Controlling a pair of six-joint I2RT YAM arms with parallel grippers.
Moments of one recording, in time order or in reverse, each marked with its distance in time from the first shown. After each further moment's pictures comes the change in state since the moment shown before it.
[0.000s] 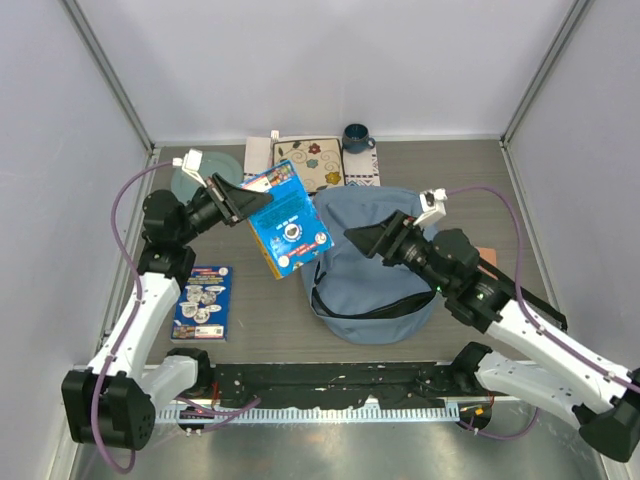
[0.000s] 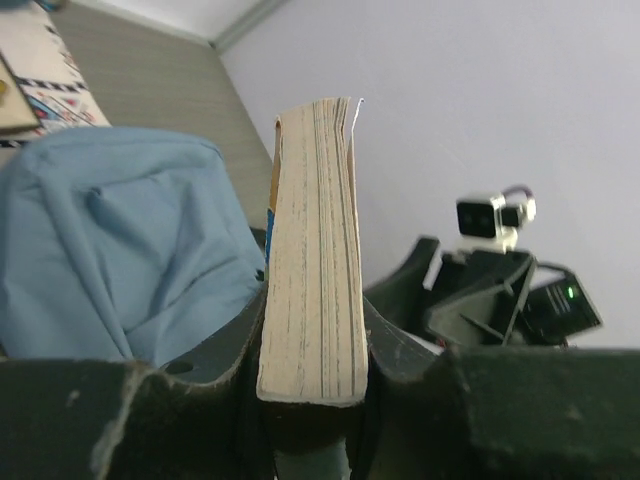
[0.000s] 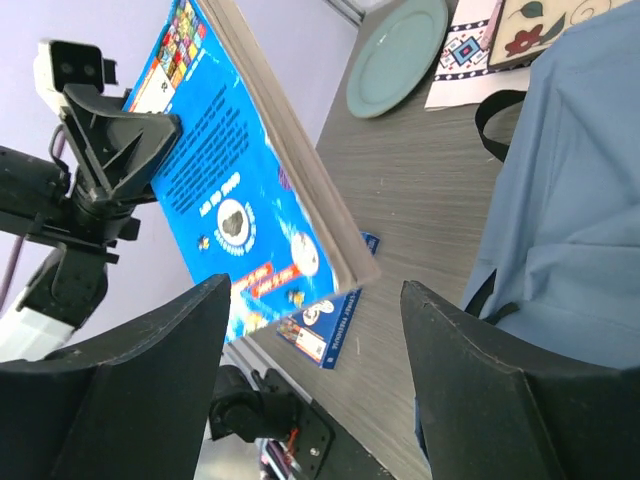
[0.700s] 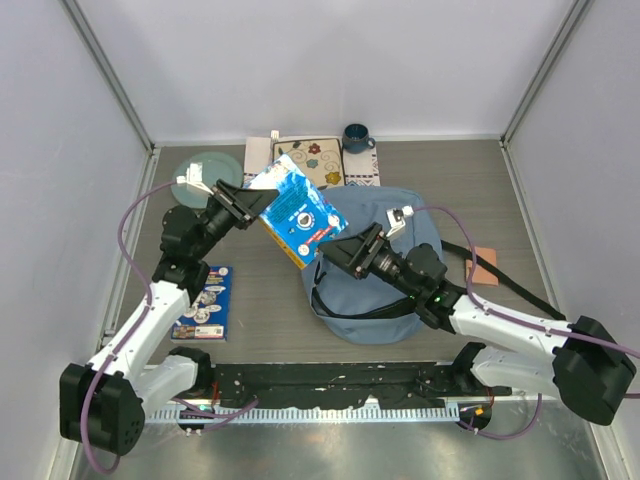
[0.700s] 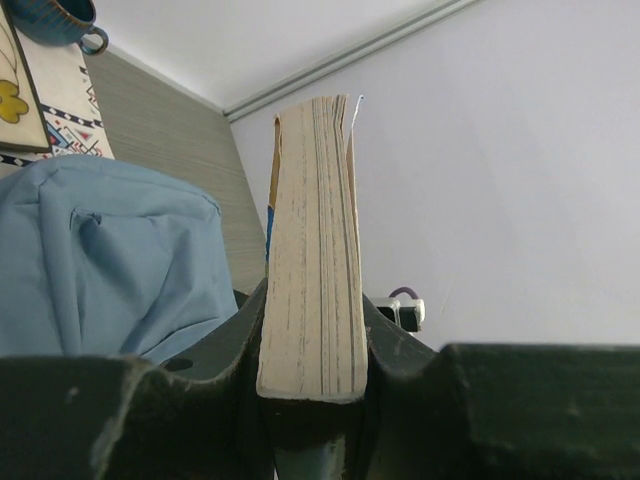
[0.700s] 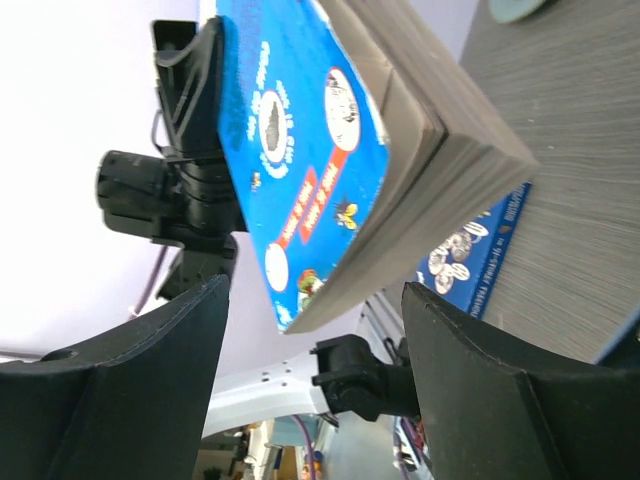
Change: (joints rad) left arm -0.132 -0.035 -0.119 0.127 -0.393 -0.158; right arm 0.054 0.197 -0.277 0.623 -0.143 0.374
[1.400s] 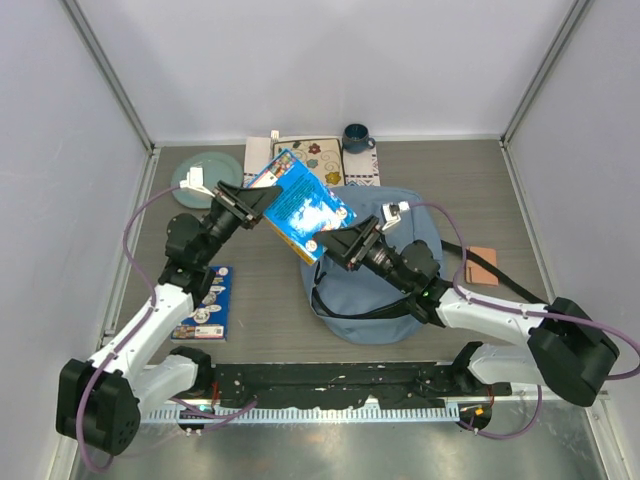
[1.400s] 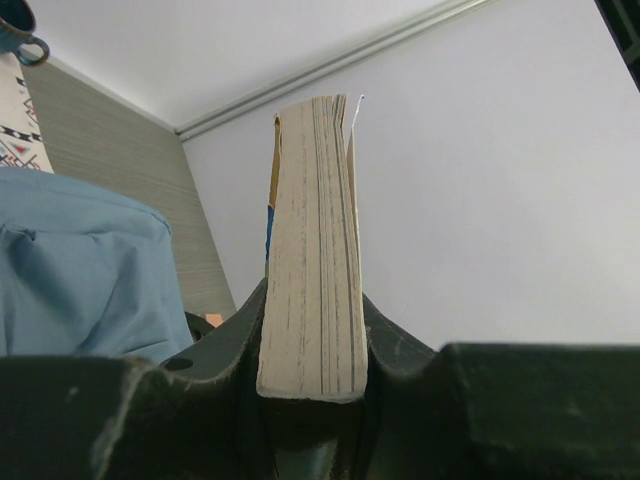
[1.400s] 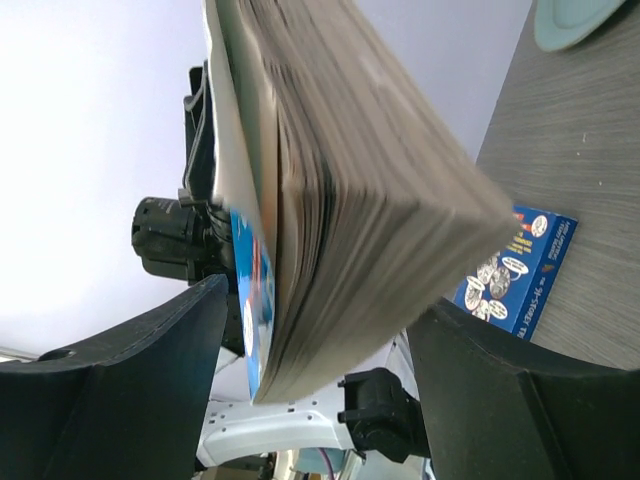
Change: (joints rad) left arm -0.061 0.001 -0.047 0.148 -0.094 -0.105; right arm -0.003 0.132 0.013 0.222 0.011 0.064
